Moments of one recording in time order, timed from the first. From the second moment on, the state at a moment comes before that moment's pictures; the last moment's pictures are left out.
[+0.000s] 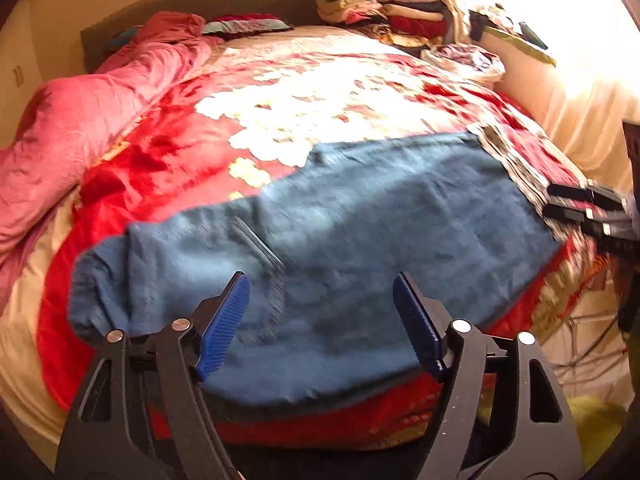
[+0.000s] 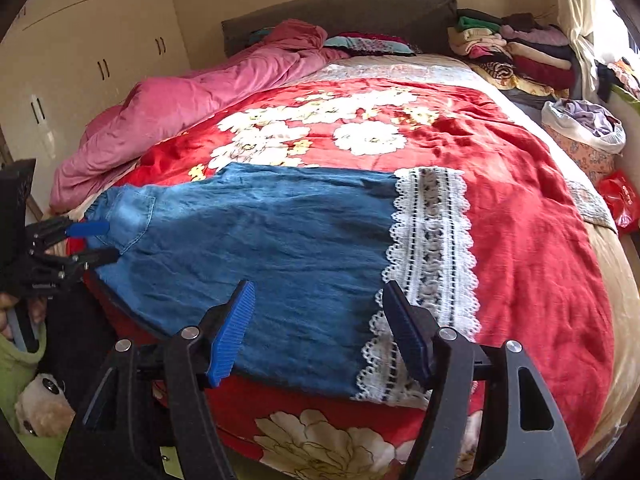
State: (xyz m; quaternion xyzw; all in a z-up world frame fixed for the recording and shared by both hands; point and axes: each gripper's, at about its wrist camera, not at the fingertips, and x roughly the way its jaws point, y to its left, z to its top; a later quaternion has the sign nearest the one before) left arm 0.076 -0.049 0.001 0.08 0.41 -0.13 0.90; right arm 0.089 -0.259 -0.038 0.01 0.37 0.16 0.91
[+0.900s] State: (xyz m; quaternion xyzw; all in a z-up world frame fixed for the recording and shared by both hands) left arm 0.106 -0.009 -0.047 0.07 0.45 -0.06 0.89; right arm 0.092 -0.260 -0.073 0.00 0.42 0.13 0.90
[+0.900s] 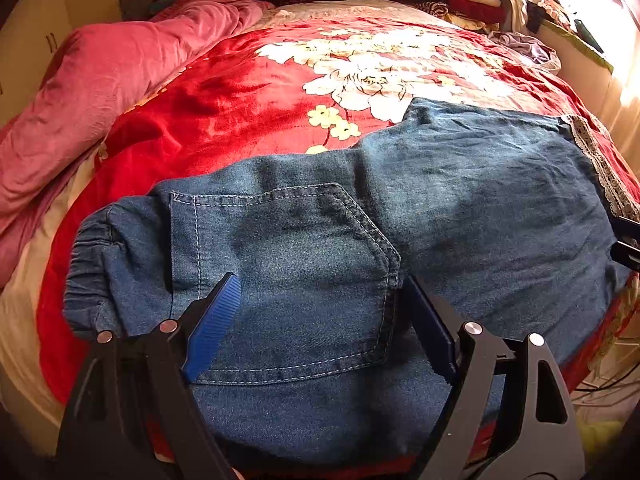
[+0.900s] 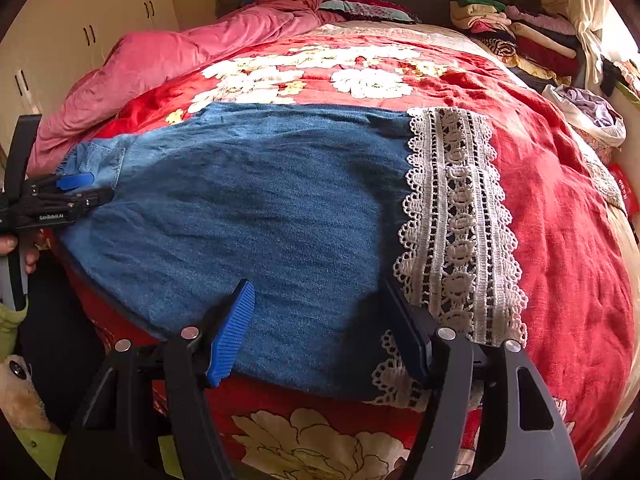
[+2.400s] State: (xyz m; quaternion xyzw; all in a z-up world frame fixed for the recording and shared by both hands) left arm 0.193 -0.212 -0.010 0.12 0.42 -0.25 0.86; right arm 0.061 -0.337 -0.067 0.12 0.38 0.07 0.91
